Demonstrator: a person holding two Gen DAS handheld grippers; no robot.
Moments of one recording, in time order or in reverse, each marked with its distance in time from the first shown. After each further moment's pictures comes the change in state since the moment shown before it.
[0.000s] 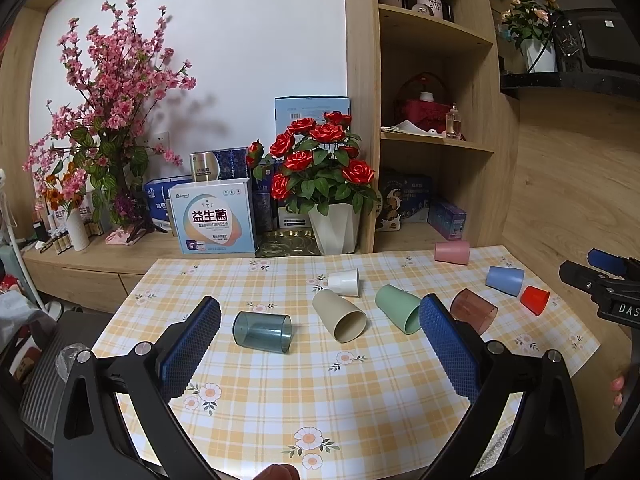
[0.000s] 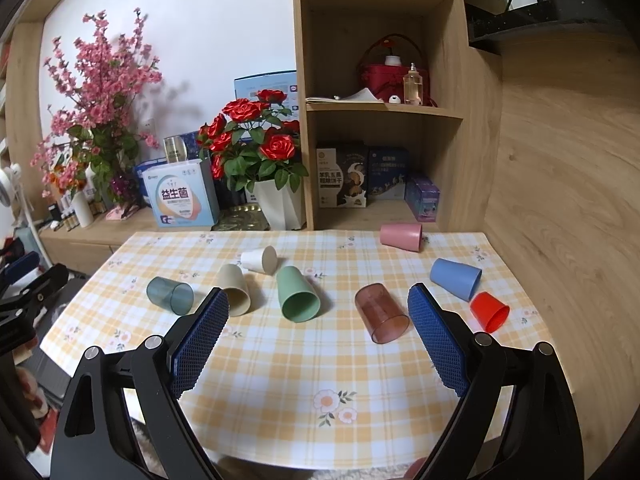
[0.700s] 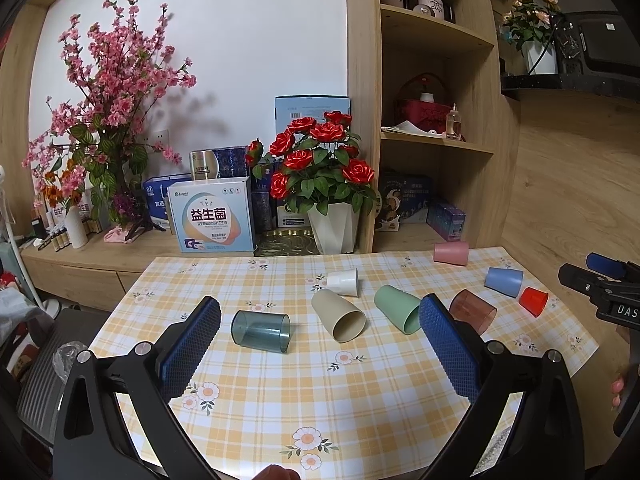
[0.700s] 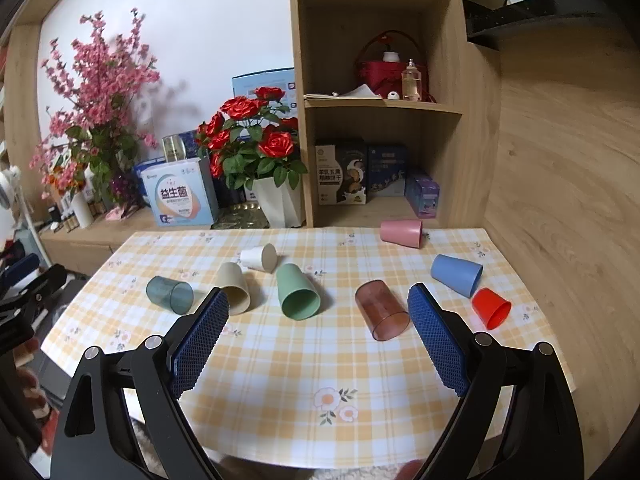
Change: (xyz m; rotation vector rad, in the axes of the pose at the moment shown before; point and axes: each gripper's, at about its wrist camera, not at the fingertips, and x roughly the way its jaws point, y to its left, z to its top) left arm 0.002 0.002 -0.002 -0.011 -0.001 -0.008; right arm 0.005 -0.006 -0.001 0.015 0.007 0.004
